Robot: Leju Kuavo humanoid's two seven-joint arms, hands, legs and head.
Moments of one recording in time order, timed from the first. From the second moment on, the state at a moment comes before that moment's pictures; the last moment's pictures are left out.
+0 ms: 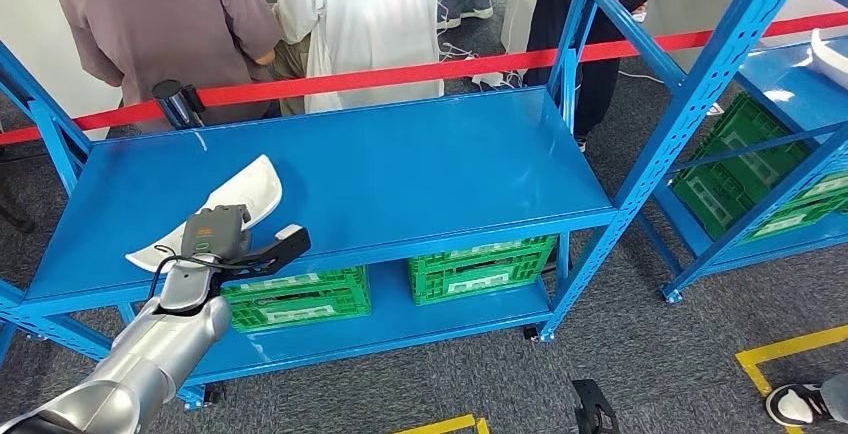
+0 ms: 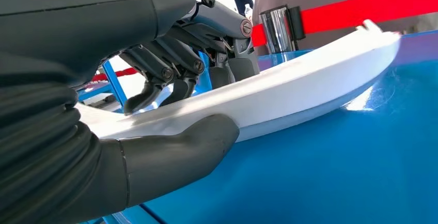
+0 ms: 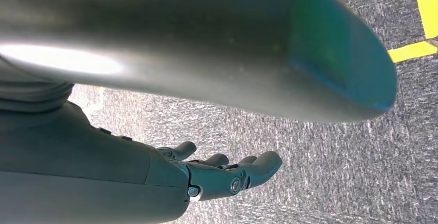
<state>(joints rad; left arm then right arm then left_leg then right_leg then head) -0.84 -0.11 -0.42 -0.25 -1.28 0.36 0.05 -0.04 0.03 -0.45 -0.17 0.58 0.03 0.17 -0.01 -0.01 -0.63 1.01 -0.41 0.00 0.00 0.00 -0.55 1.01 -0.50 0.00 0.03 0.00</state>
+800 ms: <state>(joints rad) -0.84 -0.12 -0.42 -0.25 -1.27 0.38 0.00 -0.04 0.03 -0.47 -0.17 0.59 0.03 0.18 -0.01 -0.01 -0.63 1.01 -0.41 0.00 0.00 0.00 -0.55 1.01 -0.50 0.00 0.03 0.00</state>
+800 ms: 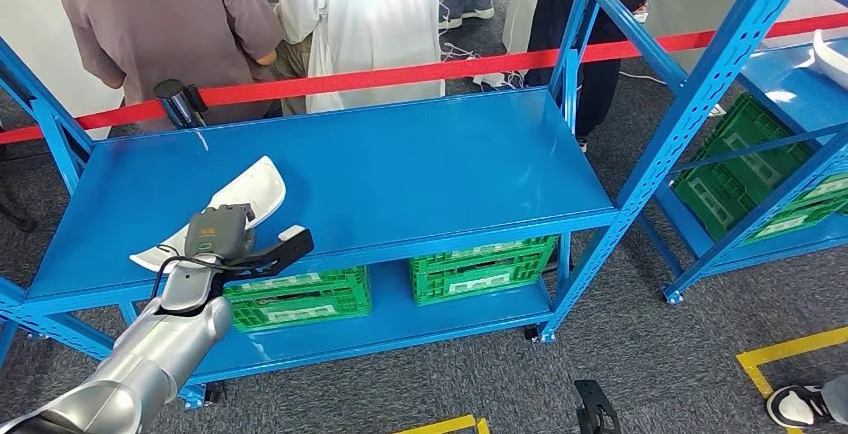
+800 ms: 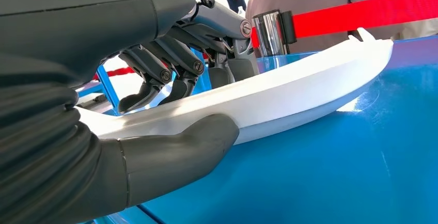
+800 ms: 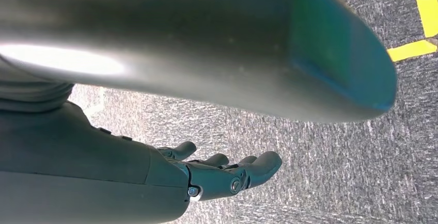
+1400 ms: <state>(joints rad) -0.84 -0.15 -0.37 -0.26 -1.06 0.51 -0.25 -0.04 0.03 -0.49 -0.17 0.59 0.02 0.18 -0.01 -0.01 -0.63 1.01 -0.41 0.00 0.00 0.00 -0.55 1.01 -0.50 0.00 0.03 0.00</state>
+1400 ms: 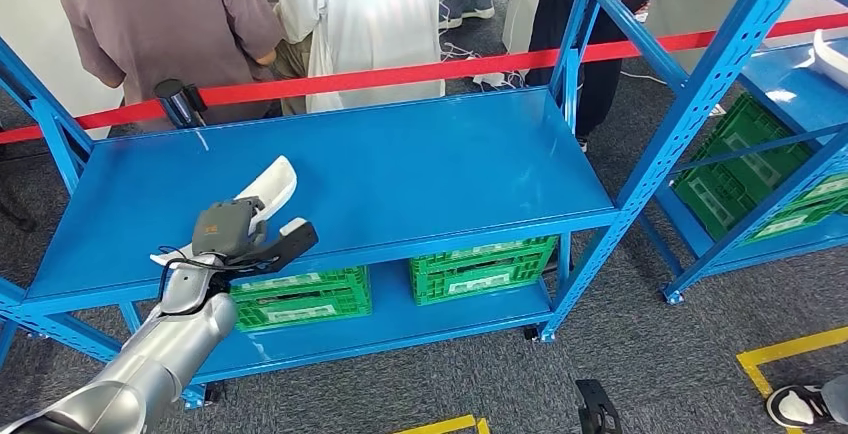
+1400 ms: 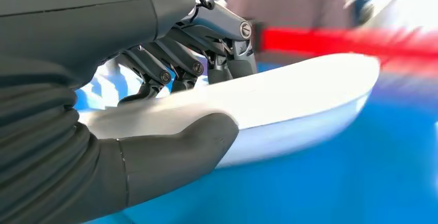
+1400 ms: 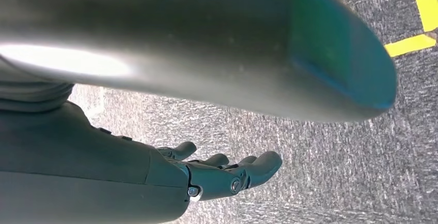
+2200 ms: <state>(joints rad) -0.89 -0.25 -0.40 -0.60 -0.54 0.62 -0.60 -0.04 0.03 -0.56 -0.17 0.61 0.00 0.17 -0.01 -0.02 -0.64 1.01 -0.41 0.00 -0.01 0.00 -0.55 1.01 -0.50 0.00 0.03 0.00</state>
